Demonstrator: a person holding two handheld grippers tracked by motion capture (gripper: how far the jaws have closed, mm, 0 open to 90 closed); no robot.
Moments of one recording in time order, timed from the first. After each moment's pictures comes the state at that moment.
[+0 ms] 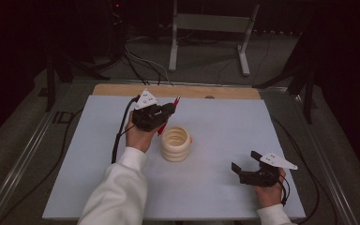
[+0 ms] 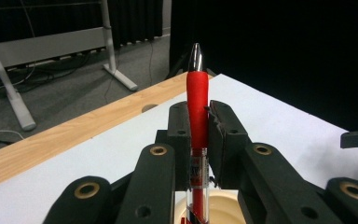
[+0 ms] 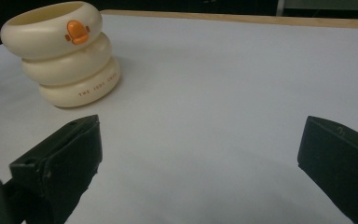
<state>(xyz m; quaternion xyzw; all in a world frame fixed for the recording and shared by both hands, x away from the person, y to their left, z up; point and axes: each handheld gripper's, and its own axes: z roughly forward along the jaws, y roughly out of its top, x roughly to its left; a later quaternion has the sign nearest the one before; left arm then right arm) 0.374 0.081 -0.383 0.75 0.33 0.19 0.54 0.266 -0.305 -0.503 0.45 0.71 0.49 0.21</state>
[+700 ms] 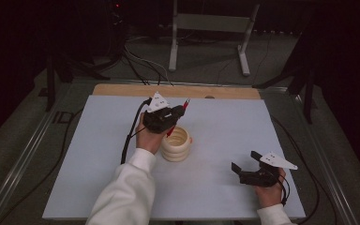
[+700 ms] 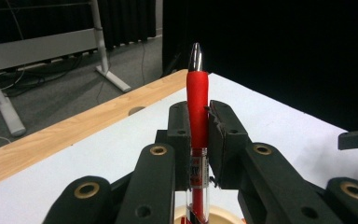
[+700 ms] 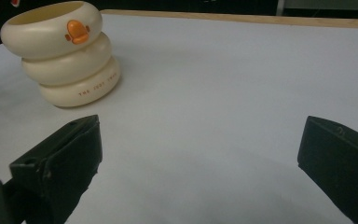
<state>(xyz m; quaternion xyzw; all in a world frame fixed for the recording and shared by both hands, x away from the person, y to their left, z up) 0.376 0.057 -0.395 0.76 0.32 0.18 0.54 0.266 -0.305 -0.503 0.45 0.71 0.49 0.21</state>
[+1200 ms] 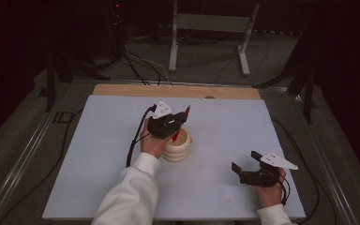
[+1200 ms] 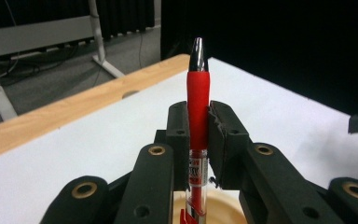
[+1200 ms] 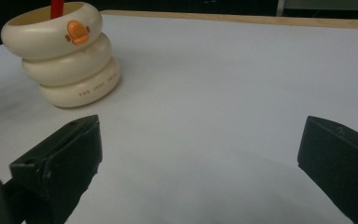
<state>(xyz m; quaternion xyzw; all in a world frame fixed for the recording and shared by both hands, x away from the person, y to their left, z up) 0.376 0.049 -0.427 0.77 0.32 0.17 0.52 0.265 -0.306 -0.503 0.45 0.71 0.50 0.21</state>
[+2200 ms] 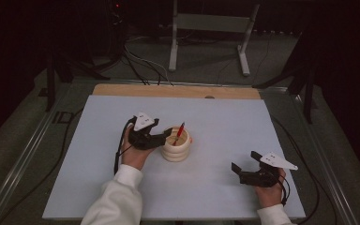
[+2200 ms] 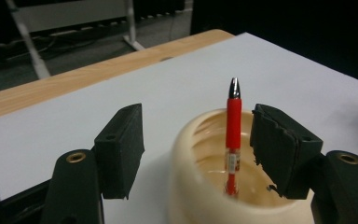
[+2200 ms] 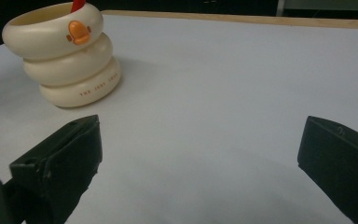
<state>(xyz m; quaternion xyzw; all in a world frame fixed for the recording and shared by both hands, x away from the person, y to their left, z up) 0.344 0.108 -0.438 0.75 0.38 0.20 0.50 0.265 -0.305 -0.503 0.45 0.71 0.50 0.21</state>
